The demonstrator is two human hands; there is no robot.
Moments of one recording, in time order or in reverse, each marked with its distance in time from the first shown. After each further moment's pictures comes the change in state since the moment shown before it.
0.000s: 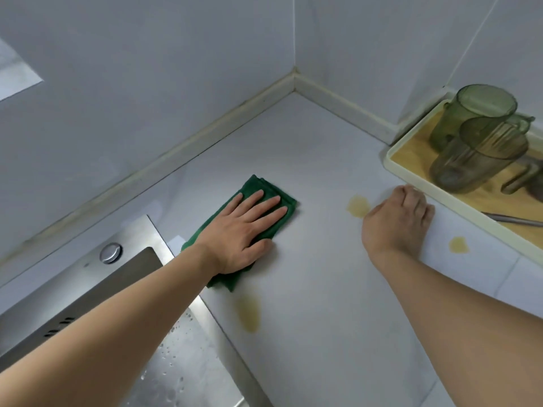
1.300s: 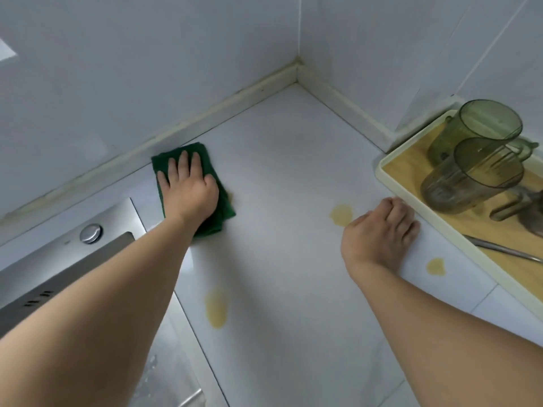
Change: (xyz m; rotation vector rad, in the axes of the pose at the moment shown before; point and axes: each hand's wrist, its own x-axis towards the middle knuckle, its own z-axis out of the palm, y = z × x) left_hand 0.044 -0.030 -0.008 -0.192 0.210 -1.023; right_hand 0.007 0.006 0.007 0.037 0.027 0.001
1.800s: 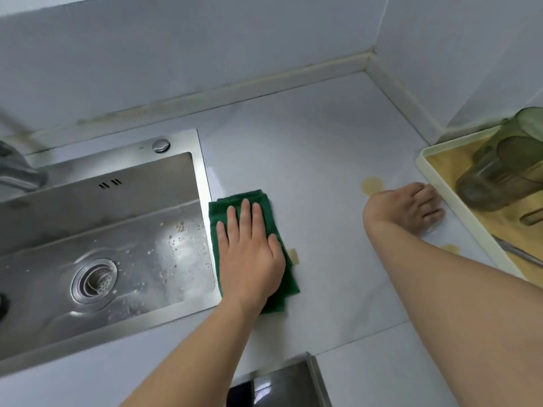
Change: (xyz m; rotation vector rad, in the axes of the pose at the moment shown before) left_hand -0.261 0.030 0.040 -0.033 0.058 -0.152; right_hand -0.002 -0.003 -0.016 0.052 -0.124 -0.021
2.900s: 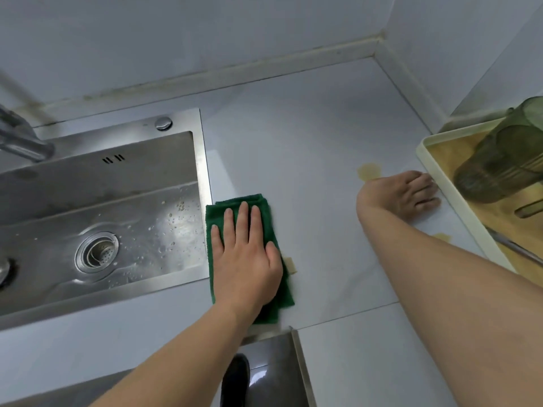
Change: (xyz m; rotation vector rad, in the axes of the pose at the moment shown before) left_hand -0.051 0.008 0.005 0.022 0.000 -0.039; right_hand -0.001 0.001 -0.001 0.074 -0.017 0.001
